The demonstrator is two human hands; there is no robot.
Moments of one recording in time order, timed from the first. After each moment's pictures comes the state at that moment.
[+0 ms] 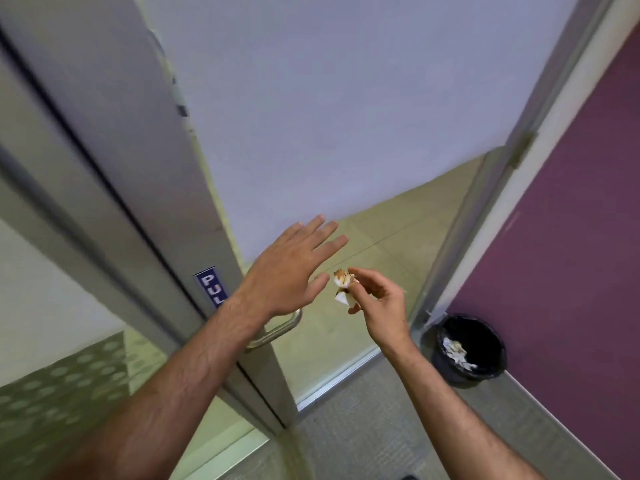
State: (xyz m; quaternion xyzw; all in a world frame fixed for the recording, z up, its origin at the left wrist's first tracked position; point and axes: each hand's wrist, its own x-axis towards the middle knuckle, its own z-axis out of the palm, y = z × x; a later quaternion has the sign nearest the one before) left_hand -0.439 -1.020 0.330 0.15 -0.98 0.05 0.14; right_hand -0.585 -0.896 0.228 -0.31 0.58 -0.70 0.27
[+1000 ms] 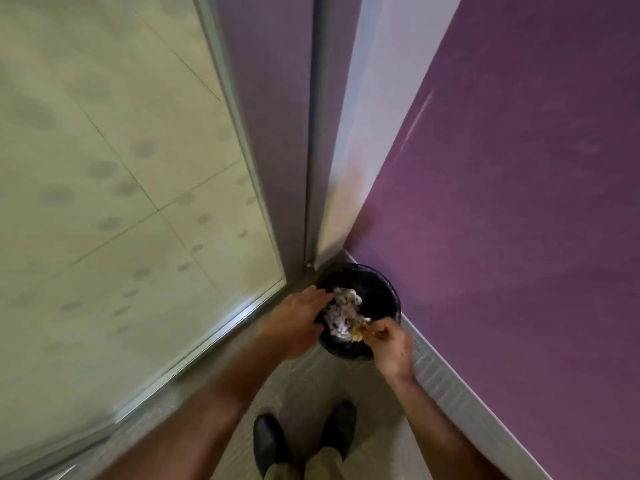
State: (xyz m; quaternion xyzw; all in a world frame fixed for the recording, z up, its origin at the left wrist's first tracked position) left_hand -1.038 -0.929 -0.200 0.20 -0.92 -0.30 -0.16; right_hand -1.155 -0.739 -0.230 -0.11 0.88 -0.37 0.29
